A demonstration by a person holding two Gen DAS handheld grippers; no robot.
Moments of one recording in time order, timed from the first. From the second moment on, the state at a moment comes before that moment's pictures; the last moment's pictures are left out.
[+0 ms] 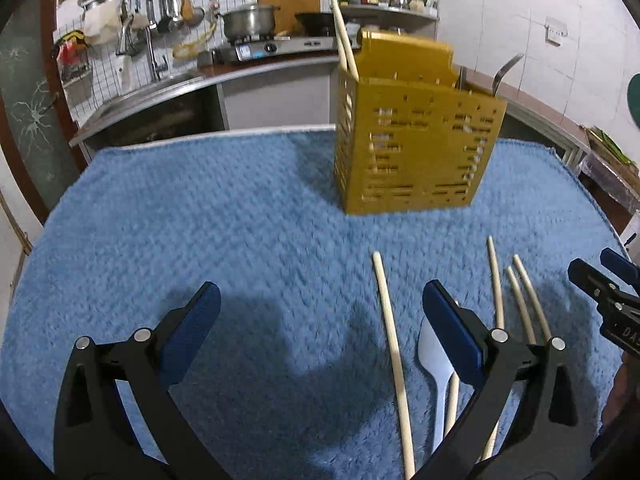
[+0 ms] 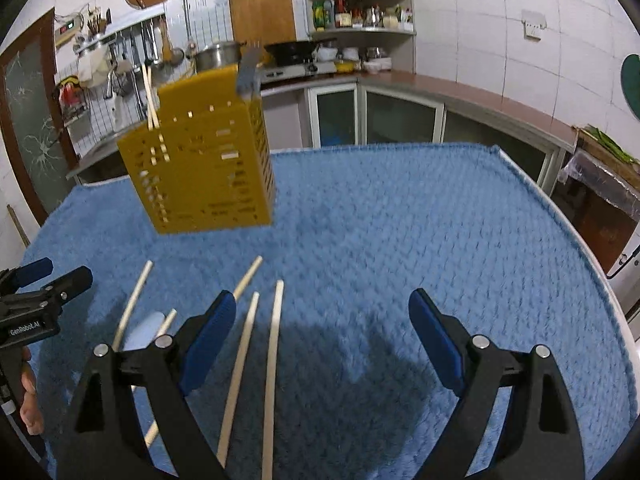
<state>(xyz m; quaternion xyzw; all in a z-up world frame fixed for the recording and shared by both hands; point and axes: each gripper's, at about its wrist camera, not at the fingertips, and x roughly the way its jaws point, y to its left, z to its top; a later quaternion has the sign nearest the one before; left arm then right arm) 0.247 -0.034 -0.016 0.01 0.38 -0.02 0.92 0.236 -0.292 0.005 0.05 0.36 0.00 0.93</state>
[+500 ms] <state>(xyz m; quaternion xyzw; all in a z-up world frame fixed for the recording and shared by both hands) 0.282 -0.044 -0.045 -0.01 0.43 -0.03 0.90 0.271 -0.277 -0.034 0.02 0.43 0.00 0.90</state>
